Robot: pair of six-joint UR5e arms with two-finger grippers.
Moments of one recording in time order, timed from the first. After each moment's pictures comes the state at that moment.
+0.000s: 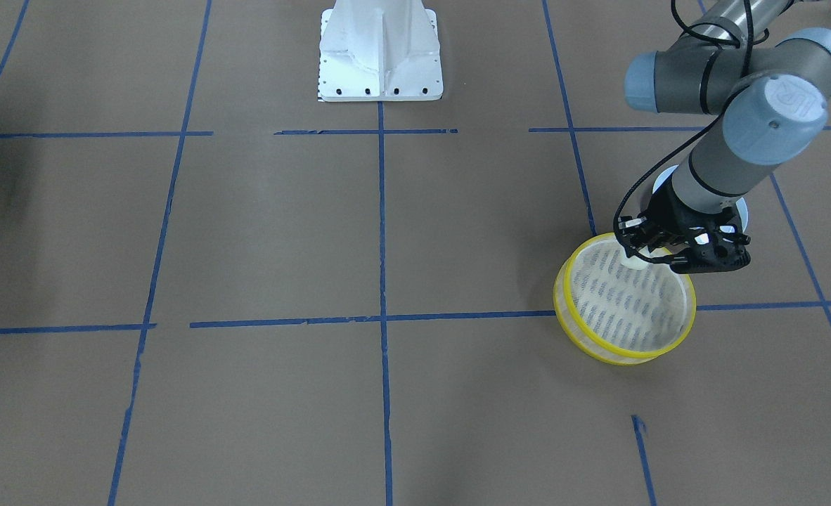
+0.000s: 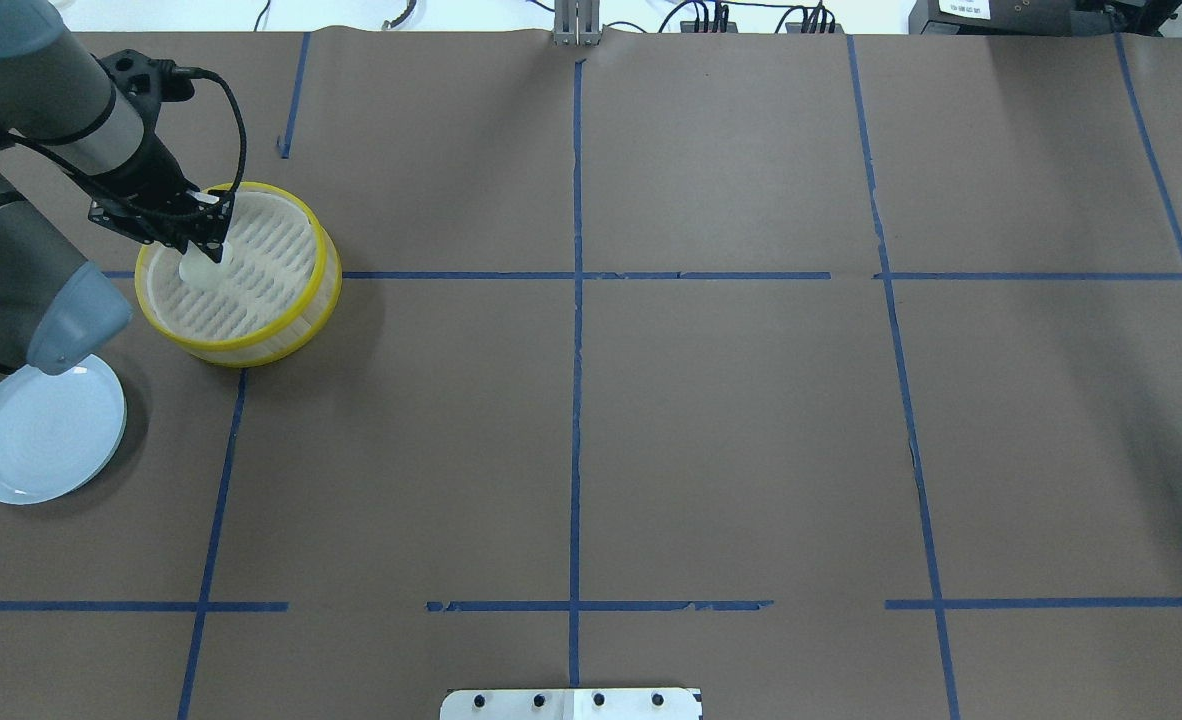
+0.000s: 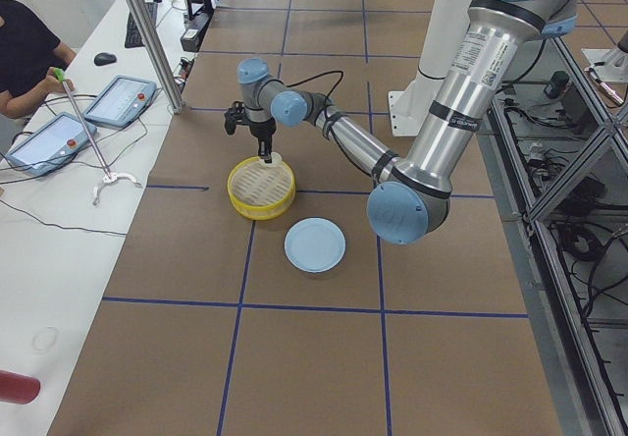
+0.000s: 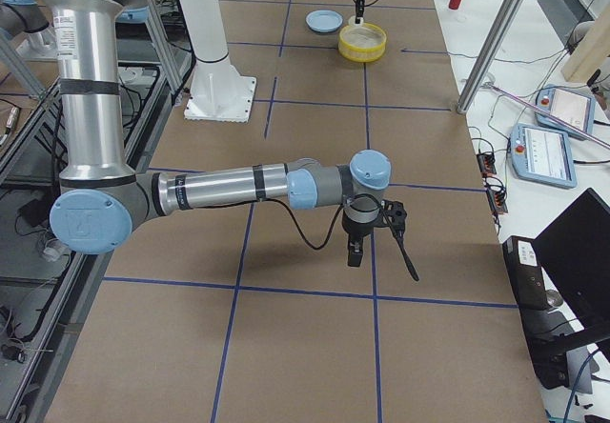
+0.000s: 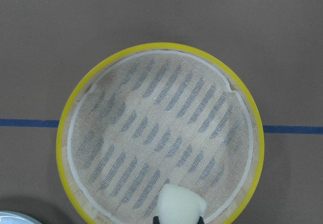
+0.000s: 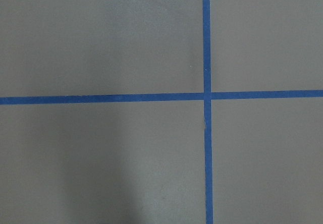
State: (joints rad) left arm -0.96 -2.00 -1.70 -1.53 -2.18 -0.79; right arm 1.41 -1.55 1.69 -1.57 2.26 0.25
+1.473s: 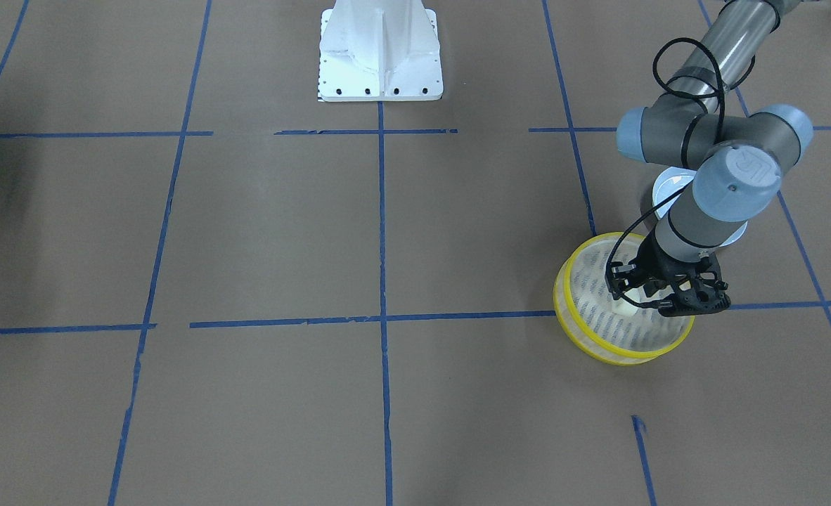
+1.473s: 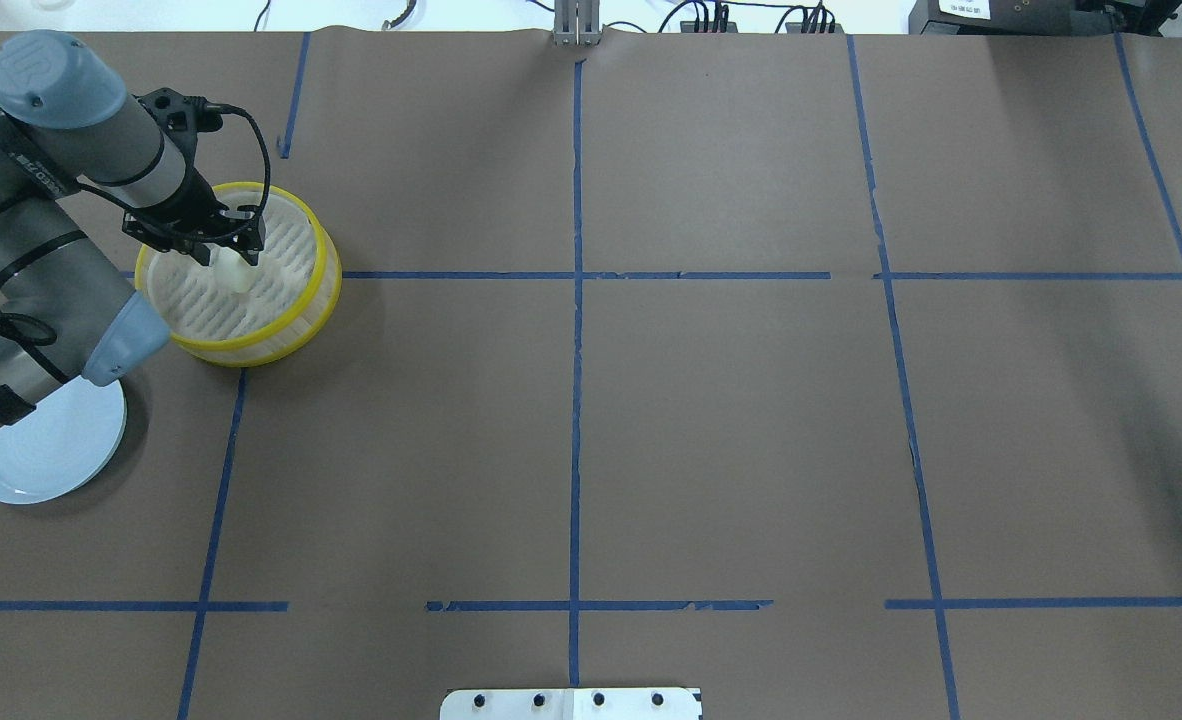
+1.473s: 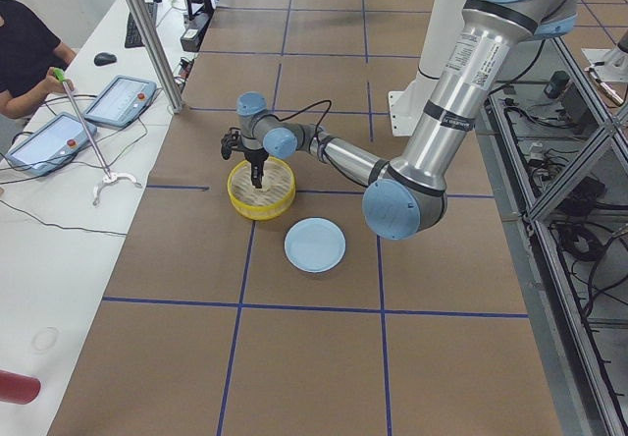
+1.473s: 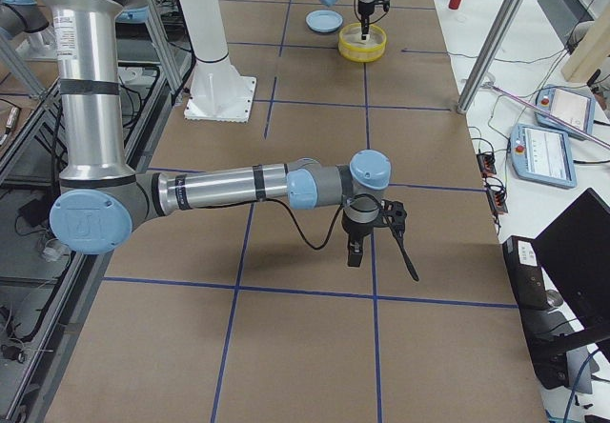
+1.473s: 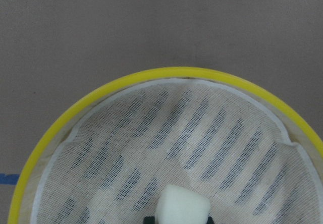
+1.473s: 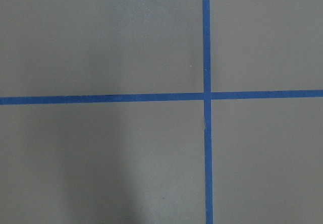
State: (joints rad) left arm -0.92 -2.01 -1.49 -1.80 -2.10 -0.87; right arm 1.41 -1.55 1.69 -1.57 2.26 0.25
